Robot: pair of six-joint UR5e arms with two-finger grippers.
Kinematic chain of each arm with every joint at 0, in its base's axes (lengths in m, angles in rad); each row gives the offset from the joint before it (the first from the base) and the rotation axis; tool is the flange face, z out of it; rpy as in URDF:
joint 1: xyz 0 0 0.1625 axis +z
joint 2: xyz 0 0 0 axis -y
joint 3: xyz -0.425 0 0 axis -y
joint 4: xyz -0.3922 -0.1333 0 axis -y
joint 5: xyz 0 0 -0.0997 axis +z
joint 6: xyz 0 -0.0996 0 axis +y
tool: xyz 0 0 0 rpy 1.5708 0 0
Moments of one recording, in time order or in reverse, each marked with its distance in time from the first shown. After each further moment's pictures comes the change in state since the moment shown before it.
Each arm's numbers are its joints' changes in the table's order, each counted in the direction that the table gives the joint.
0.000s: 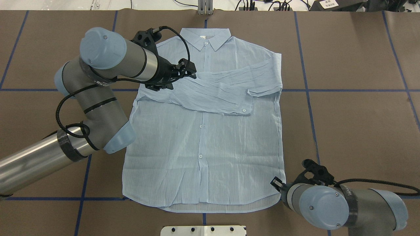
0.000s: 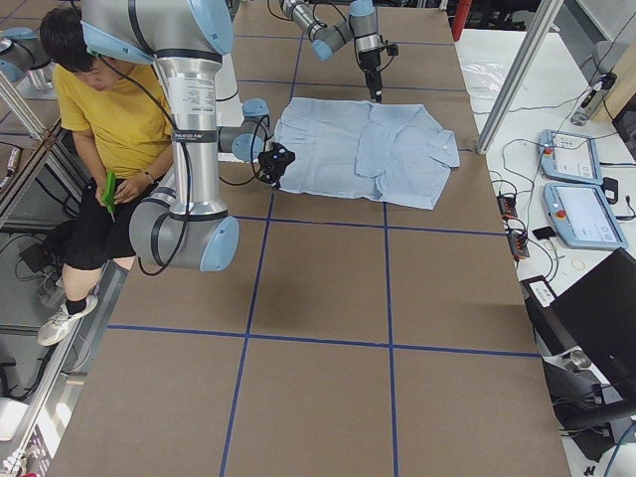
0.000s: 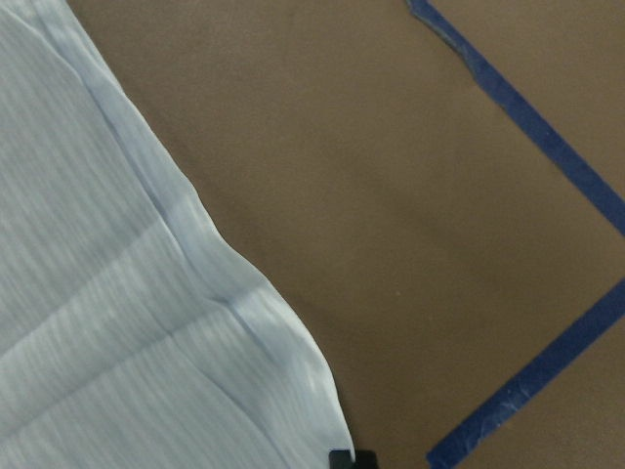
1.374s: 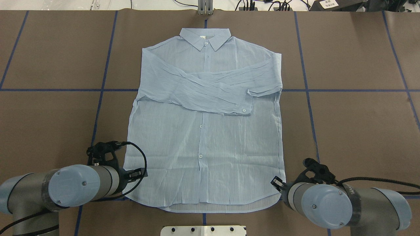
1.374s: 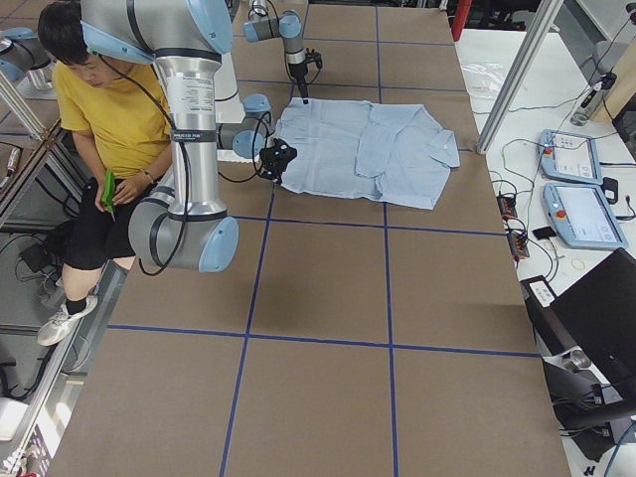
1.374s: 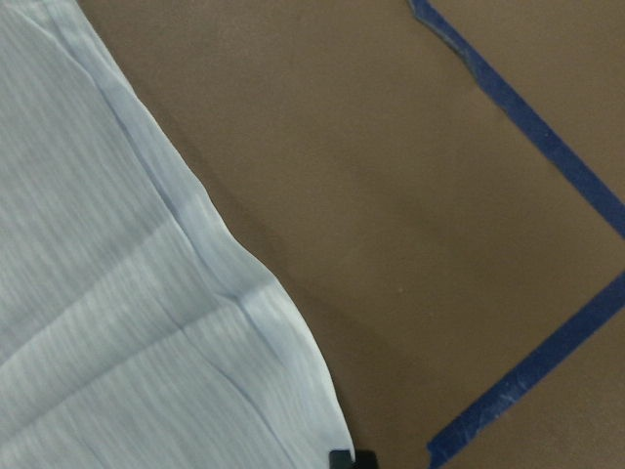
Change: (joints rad) left arm 0.440 0.477 -0.438 0.350 -0.354 0.129; right arm 0.004 -0.004 0.012 0.000 -0.011 0.006
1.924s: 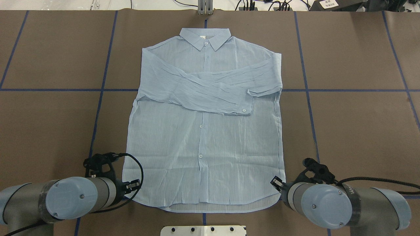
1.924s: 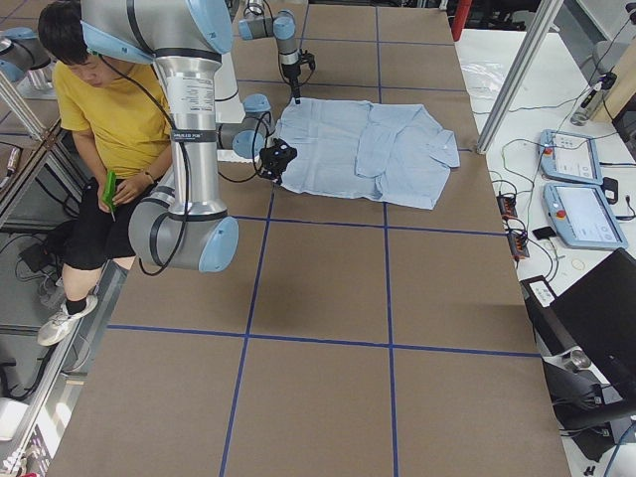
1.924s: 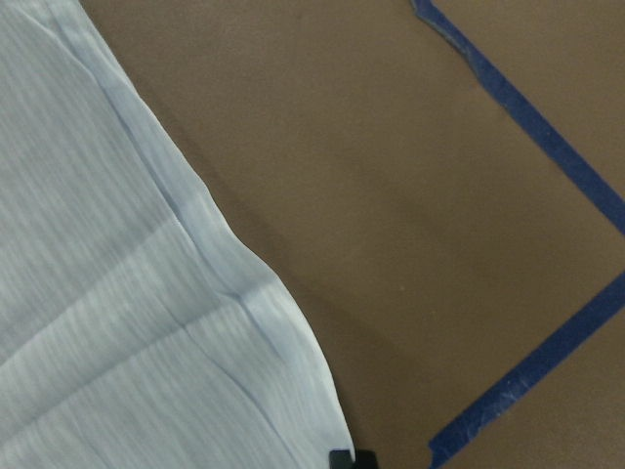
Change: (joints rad) left arm 0.044 0.027 -0.011 0.002 -0.001 0.042; right arm 0.000 0.001 0.000 0.000 0.000 0.000
